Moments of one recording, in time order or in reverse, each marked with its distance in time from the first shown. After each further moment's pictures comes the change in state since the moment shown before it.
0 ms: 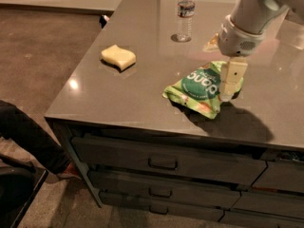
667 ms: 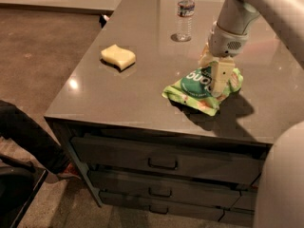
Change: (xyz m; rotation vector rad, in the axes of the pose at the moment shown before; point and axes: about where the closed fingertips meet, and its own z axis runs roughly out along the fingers) arm 0.004 -0.027 0.036 -0.111 0.031 0.001
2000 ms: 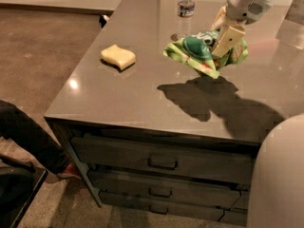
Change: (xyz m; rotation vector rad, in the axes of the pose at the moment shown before) arm -0.013 -0.027 -0.095 0.189 -0.193 0.095
